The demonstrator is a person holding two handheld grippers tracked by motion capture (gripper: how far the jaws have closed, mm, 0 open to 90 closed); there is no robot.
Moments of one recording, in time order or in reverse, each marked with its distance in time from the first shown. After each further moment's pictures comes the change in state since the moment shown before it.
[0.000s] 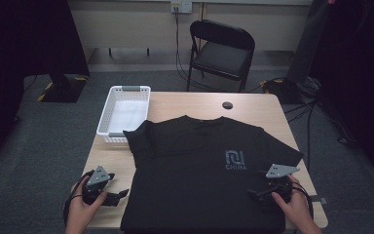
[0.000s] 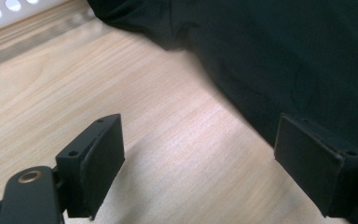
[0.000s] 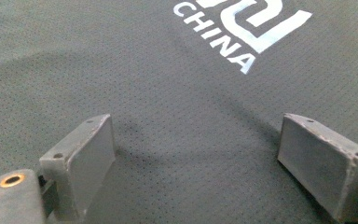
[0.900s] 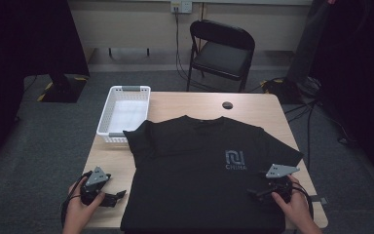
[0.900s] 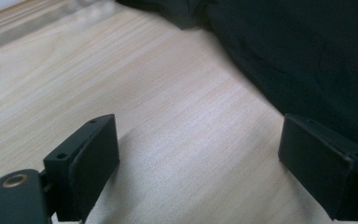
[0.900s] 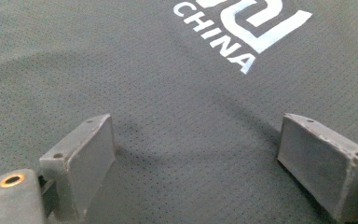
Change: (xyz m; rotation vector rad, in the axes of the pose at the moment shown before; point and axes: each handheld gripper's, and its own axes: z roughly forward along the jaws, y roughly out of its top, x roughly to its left) left arm 0.007 -0.008 0.001 0.028 0.020 -0.007; right arm 0.000 0.000 0.000 0.000 0.000 0.000
